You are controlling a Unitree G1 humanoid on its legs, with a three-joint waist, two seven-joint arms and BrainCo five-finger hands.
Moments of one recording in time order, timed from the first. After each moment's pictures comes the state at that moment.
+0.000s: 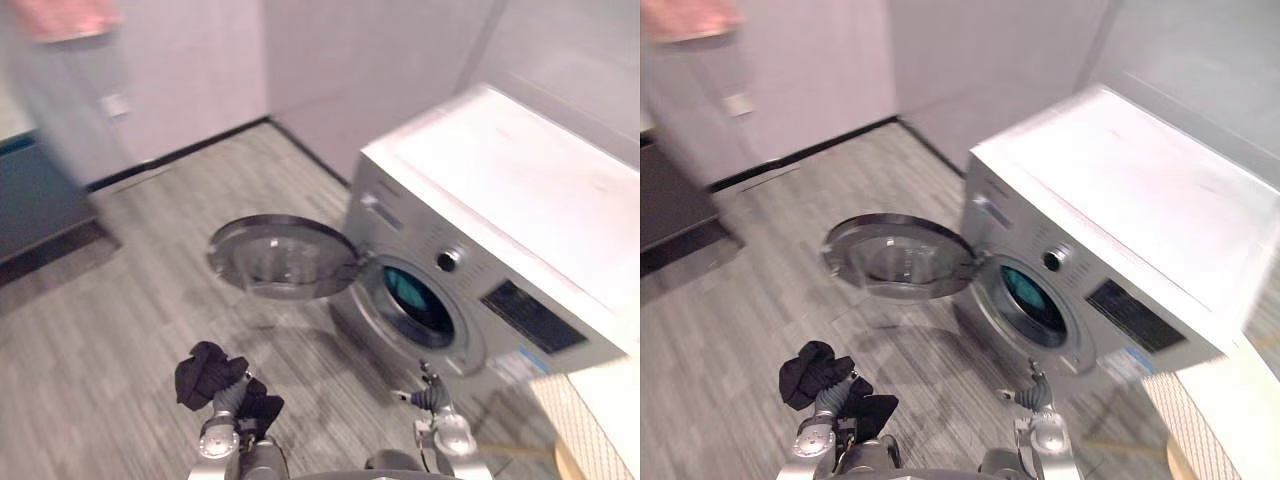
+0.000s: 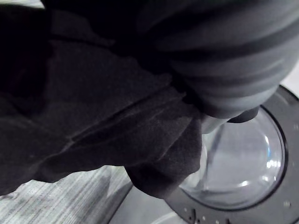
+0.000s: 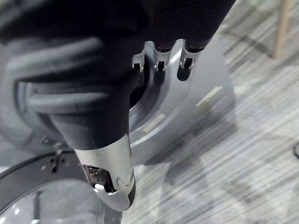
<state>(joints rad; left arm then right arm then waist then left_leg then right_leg) 0.15 0.10 0.05 0.62 0.05 -0.08 0.17 0.07 0.01 -0.05 0.67 -0.21 -0.04 -0.13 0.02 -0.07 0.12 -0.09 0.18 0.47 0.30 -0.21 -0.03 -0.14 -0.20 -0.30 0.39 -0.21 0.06</state>
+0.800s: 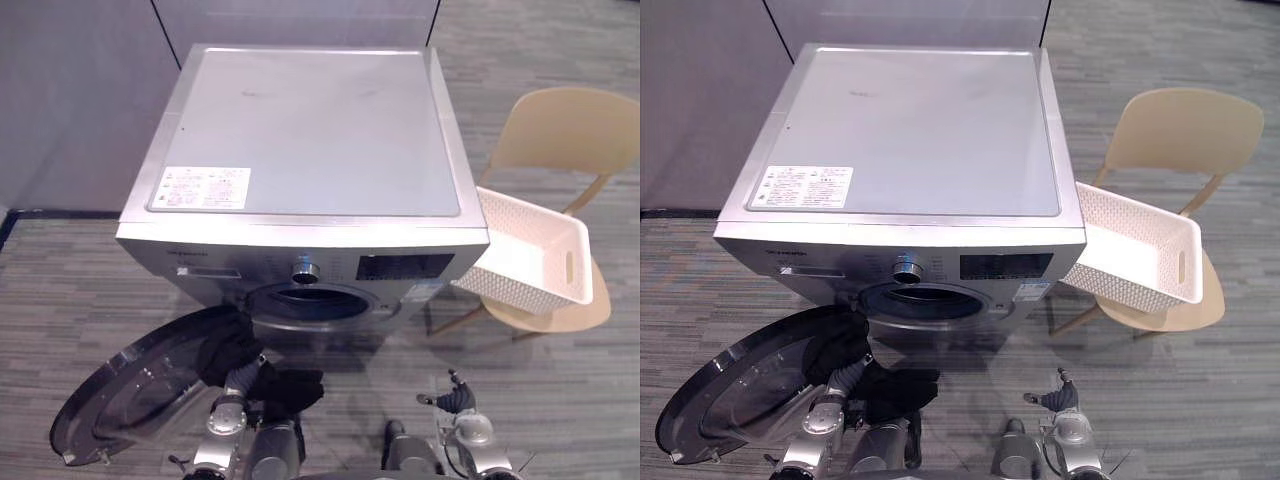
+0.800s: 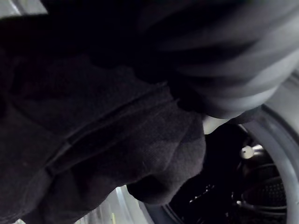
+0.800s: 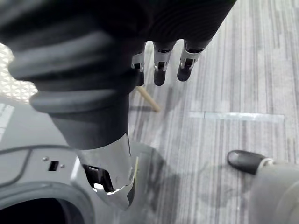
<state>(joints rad) 0.03 0.13 -0.04 0.66 0.05 -0.07 0.13 -0.02 -0.10 -0.12 0.83 -0.19 -0.03 -0.20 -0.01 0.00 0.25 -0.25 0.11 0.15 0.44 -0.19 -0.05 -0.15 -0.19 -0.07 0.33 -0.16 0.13</state>
